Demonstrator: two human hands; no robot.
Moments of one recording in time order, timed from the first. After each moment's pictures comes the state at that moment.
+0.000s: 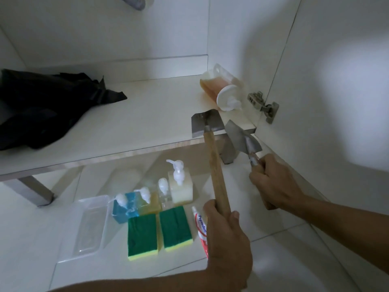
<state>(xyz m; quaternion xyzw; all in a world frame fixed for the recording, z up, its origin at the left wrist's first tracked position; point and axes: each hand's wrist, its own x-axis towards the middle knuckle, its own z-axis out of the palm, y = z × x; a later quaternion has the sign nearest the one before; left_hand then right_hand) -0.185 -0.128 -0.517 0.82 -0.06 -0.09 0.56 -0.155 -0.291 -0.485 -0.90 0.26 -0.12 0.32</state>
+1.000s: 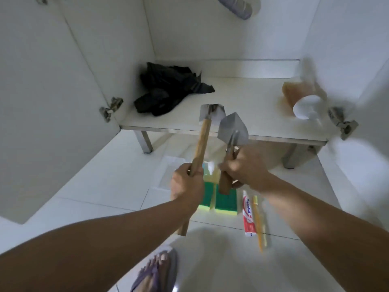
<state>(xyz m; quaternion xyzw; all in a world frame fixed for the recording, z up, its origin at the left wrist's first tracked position) -0.167 0.020 -0.420 0.82 0.18 0.02 0.55 -0.129 -0.121 -0.405 -0.91 0.08 0.04 0.41</state>
